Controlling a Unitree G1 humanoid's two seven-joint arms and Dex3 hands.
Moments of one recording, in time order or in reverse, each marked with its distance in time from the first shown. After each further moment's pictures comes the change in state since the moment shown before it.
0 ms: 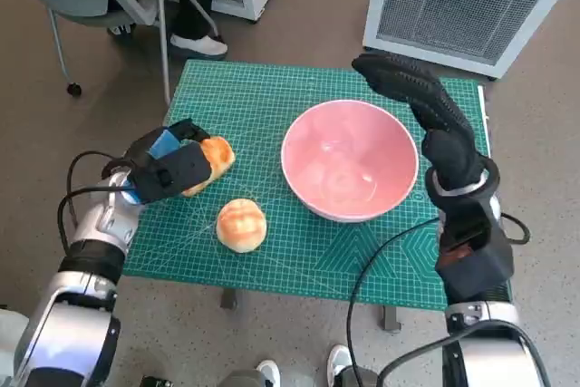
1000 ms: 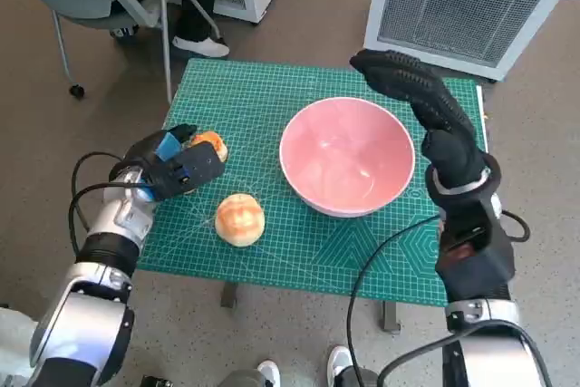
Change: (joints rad) left arm -0.117 -0.070 -0.040 0.239 0.116 0.091 0.111; right arm -0.006 -0.003 -0.001 -0.013 -0.003 -0.005 0.000
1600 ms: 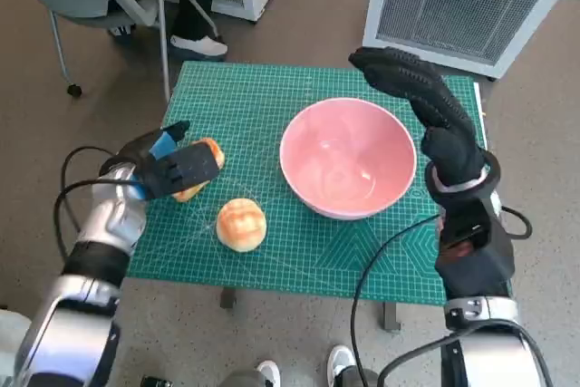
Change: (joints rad) left arm 0.047 0.029 0.004 -0.188 0.039 0.147 -0.099; right arm -0.016 0.003 -0.011 0.019 -0.003 -0.013 0.005
